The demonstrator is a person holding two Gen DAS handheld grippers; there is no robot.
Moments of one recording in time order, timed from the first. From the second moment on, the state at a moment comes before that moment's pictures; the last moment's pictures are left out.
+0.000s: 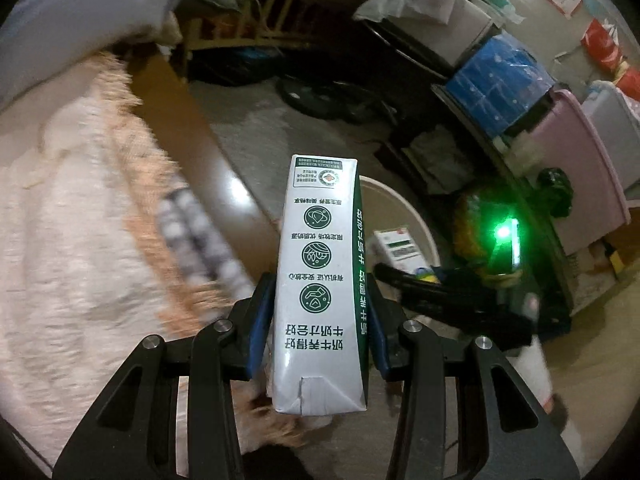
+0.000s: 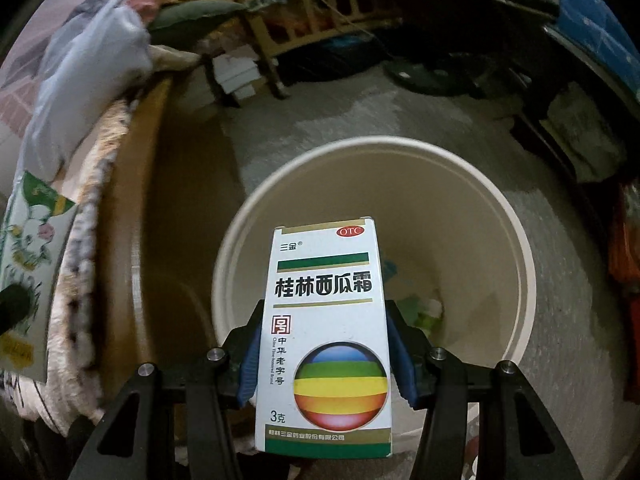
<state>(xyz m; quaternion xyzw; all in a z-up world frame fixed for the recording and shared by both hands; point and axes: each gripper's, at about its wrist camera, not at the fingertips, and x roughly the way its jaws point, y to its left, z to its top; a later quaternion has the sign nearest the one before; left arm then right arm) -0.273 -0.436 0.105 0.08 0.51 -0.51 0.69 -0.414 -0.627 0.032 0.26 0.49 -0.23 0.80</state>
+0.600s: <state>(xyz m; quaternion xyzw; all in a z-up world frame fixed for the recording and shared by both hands) -0.255 -0.411 0.104 0.07 0.51 -0.49 0.70 -0.423 -0.631 0.035 0.28 0.48 -0.26 0.79</state>
